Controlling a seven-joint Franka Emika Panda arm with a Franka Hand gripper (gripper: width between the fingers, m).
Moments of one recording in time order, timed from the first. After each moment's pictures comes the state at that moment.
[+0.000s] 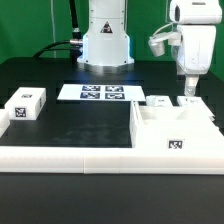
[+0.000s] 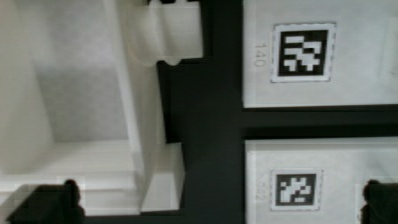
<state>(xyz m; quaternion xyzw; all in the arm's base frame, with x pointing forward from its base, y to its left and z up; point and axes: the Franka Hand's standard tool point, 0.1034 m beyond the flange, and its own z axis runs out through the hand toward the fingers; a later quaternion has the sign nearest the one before) 0.457 0.157 0.056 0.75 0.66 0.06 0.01</state>
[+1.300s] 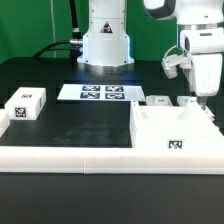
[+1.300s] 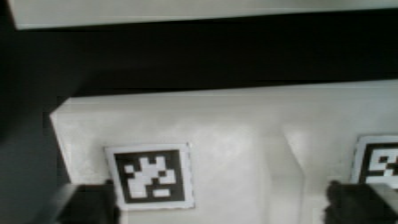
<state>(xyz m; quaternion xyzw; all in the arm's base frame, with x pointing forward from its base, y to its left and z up) 0.422 0.181 0.015 0.74 0.67 0.05 -0.02</state>
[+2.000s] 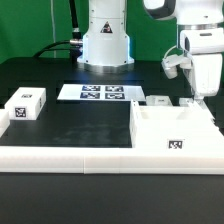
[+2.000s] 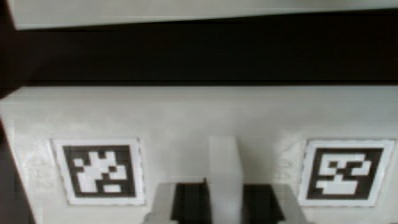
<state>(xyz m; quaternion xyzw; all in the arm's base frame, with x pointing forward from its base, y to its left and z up) 0.422 0.181 0.015 0.74 0.67 0.05 -0.02</state>
